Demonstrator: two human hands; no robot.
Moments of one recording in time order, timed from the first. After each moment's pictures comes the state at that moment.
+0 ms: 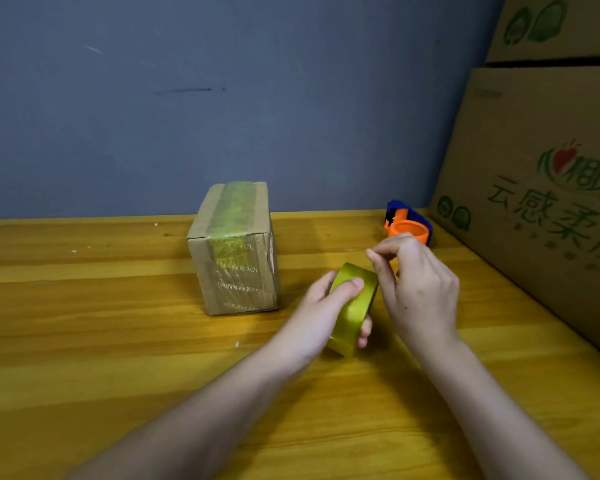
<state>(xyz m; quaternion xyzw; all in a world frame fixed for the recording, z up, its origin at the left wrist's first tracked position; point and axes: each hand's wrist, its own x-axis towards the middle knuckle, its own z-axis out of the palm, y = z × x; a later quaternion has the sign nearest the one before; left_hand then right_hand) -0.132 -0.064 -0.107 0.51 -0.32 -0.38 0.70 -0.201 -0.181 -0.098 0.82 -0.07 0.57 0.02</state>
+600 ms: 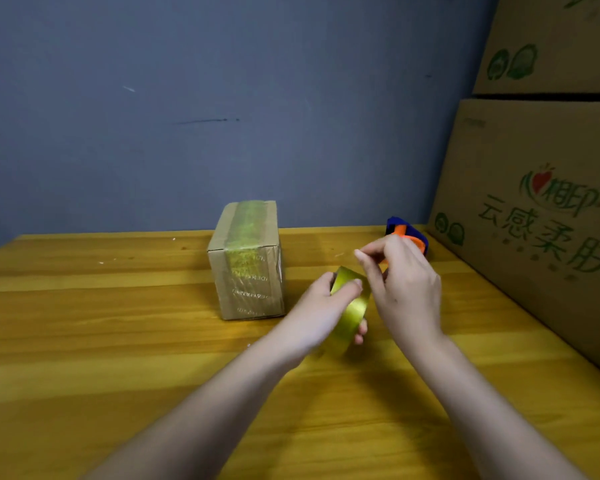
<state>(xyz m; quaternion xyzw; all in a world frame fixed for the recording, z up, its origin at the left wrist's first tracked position) -0.144 -0.046 -0.075 0.61 -0.34 -0.33 0.63 -0.207 -0.159 -0.074 0.83 -0.11 0.55 -0.06</state>
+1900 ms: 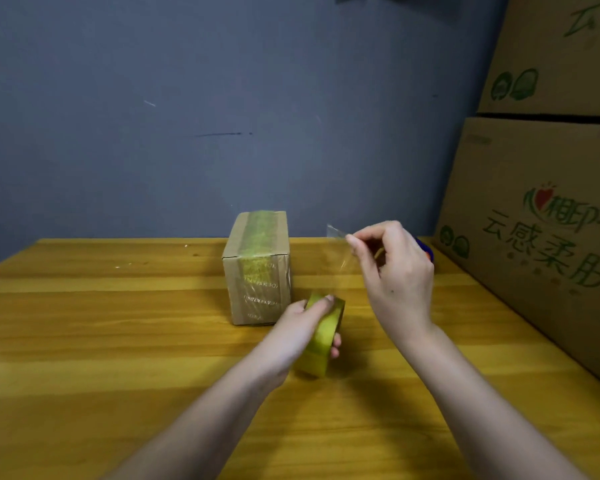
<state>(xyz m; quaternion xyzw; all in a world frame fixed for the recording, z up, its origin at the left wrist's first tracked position) -0.135 -0.016 -0.084 0.62 -0.23 -0.35 0.66 -0.199 -0.136 -0.042 0.78 -0.03 0.61 -0.10</state>
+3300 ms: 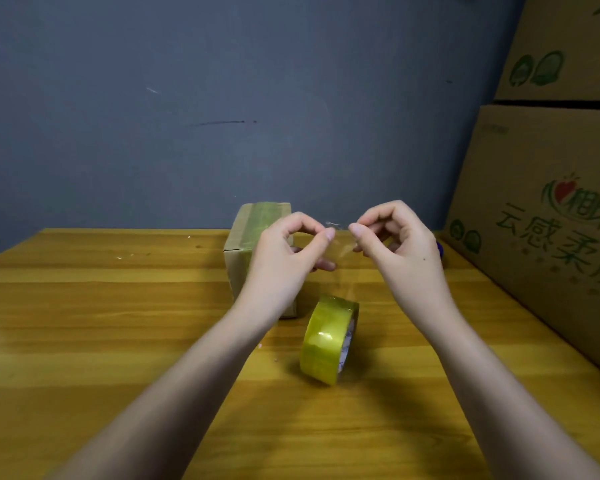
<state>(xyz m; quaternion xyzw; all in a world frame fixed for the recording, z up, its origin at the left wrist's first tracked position) -0.122 -0.009 -0.022 0.66 -0.35 0.00 0.66 -0.203 -0.136 -0.021 0.80 -0.01 0.45 -0.40</state>
